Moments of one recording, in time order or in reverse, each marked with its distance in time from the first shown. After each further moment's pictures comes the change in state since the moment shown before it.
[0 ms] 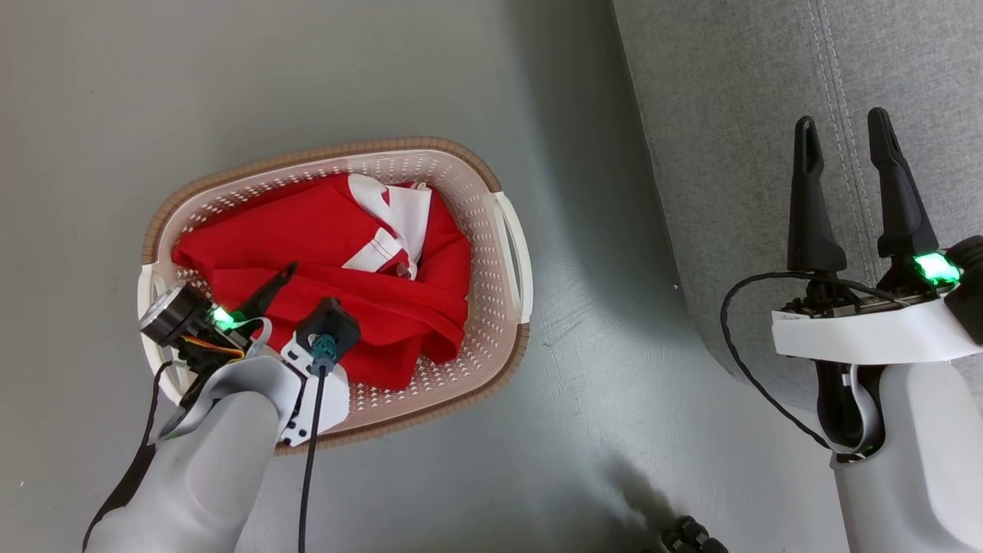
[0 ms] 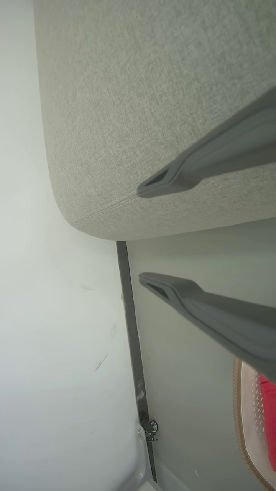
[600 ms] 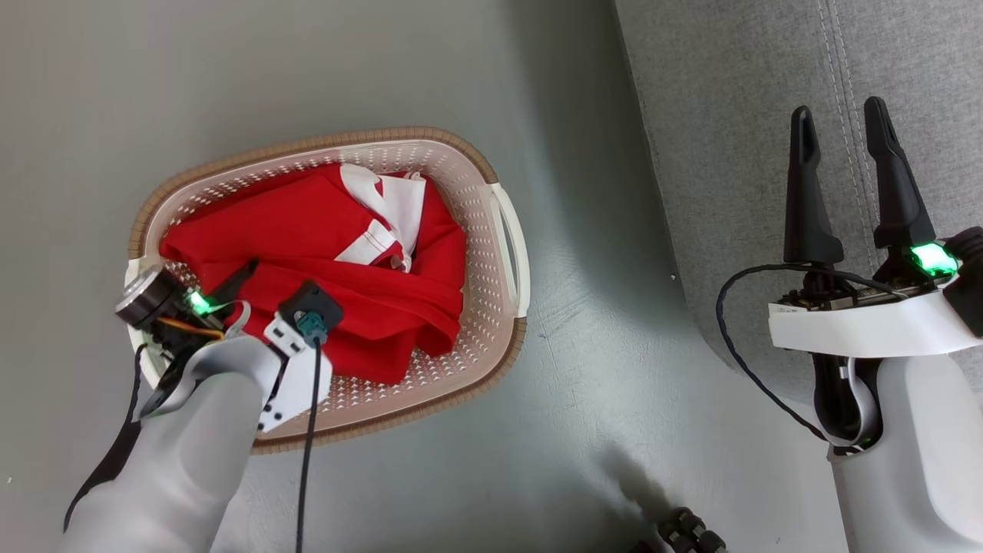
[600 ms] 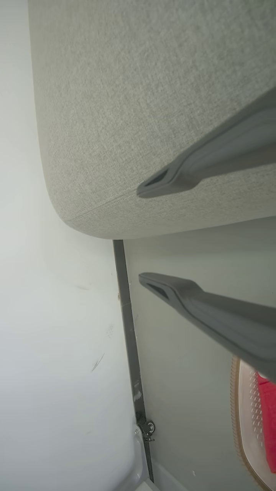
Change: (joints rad) left arm -0.067 0.013 -0.022 0.101 0.045 0.011 0.097; right arm -0.018 0.000 0.011 0.000 0.007 0.000 0.000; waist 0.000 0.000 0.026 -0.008
